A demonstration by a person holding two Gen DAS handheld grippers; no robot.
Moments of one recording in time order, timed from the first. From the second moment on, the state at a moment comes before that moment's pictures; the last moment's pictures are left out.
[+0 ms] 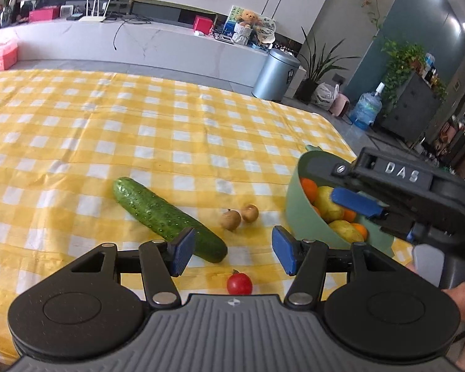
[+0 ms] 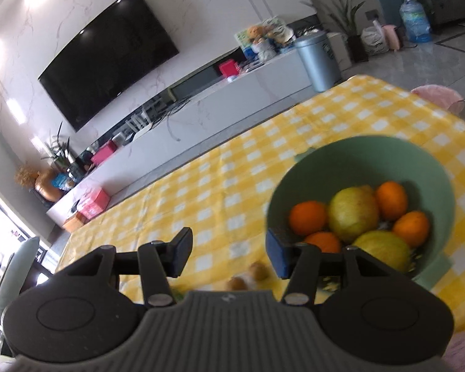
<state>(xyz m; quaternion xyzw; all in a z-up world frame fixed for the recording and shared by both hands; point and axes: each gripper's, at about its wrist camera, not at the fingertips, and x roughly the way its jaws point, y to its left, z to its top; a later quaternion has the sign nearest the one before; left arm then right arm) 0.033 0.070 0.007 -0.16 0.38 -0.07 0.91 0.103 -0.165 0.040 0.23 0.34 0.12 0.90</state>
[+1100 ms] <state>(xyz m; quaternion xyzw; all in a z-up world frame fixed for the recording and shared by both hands) 0.061 0.101 -0.053 -0.11 0.38 -0.03 0.92 0.163 -0.130 -0.049 0.33 0.47 -0.05 0.82</state>
